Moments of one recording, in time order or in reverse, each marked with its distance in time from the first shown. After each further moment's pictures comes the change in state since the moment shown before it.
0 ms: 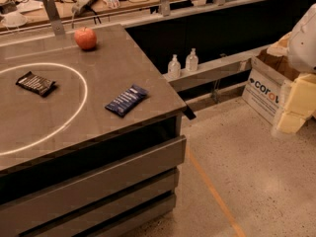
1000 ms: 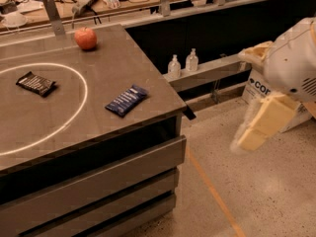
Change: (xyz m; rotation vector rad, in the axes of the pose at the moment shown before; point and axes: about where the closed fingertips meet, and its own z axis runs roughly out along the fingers) arm -0.066 0.042 0.003 0.029 -0.295 -0.007
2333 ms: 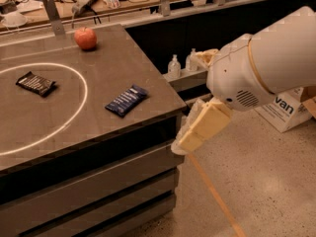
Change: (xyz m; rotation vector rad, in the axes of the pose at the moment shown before) arm -0.077 0.019 0.047 -0.008 -0.226 -0.013
